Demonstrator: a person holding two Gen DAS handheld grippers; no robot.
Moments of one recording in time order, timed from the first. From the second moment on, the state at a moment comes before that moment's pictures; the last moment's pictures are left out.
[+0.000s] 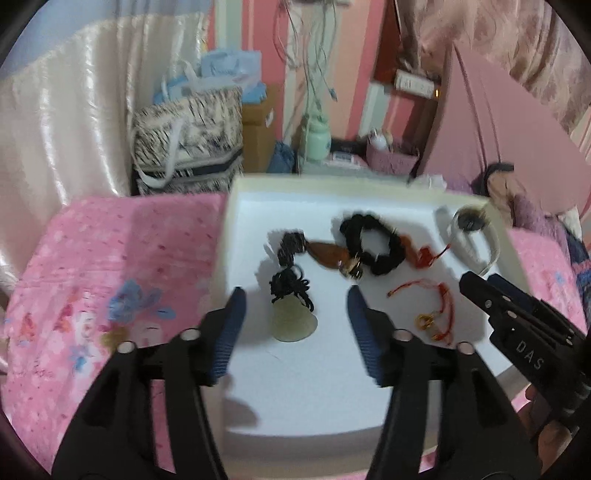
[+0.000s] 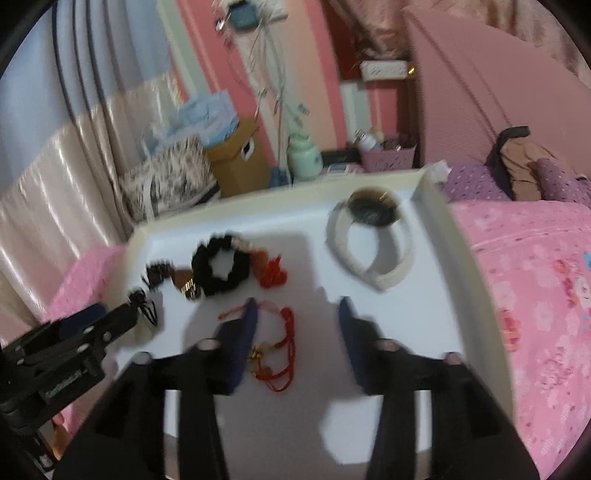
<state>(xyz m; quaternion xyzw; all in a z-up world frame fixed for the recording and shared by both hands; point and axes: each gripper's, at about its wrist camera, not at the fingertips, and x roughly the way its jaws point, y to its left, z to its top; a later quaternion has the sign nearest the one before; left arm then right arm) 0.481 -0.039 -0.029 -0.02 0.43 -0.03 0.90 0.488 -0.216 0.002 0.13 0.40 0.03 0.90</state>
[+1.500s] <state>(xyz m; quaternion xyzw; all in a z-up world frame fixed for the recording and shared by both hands) 0.177 0.027 -0.046 -0.01 0.40 -0.03 0.92 0.163 -0.238 0.006 -0.02 0.36 -0.06 0.93</state>
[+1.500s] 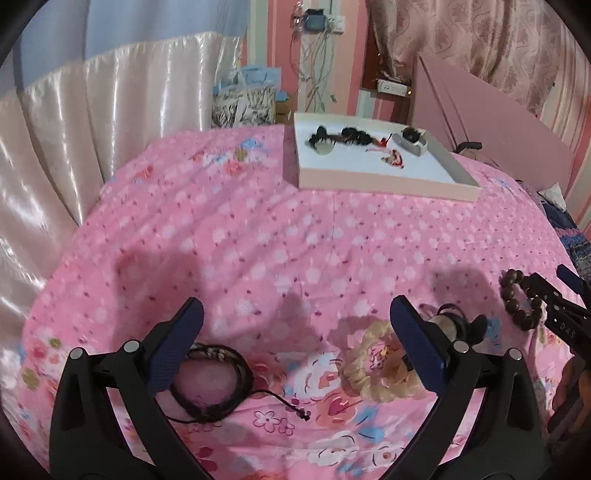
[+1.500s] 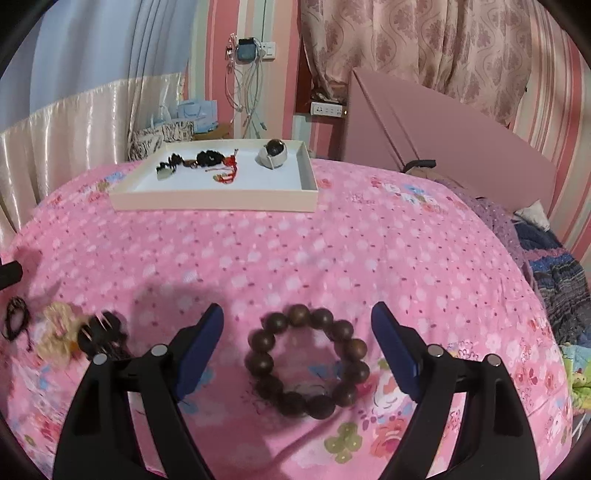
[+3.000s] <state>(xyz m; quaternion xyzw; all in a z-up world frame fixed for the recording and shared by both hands) 0.189 -0.005 -0.098 0.03 0.46 -0.07 0.89 0.171 -0.235 -0.039 -0.01 0.43 -0.04 0.90</state>
